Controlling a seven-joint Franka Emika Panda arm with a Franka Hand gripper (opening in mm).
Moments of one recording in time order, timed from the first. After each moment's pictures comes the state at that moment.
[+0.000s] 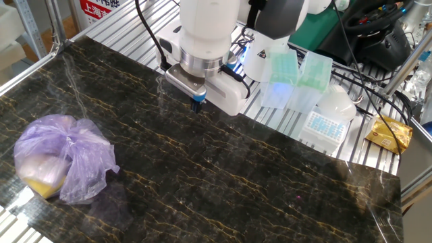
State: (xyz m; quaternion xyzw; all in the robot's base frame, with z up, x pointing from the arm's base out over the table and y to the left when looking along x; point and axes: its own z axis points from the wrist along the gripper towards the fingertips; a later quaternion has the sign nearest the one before) arm 0.501 -0.001 0.297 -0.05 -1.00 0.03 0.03
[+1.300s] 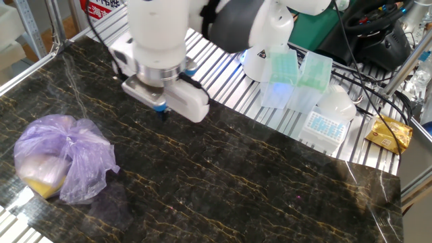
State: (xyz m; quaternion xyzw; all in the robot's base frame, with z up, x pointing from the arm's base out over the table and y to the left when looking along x) arm 0.558 -0.057 0.285 0.00 -1.00 0.03 0.03
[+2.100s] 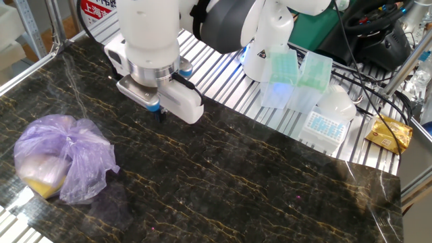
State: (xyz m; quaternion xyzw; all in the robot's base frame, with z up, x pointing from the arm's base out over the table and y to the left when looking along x) arm 0.559 -0.059 0.284 -0.04 -1.00 0.01 0.03
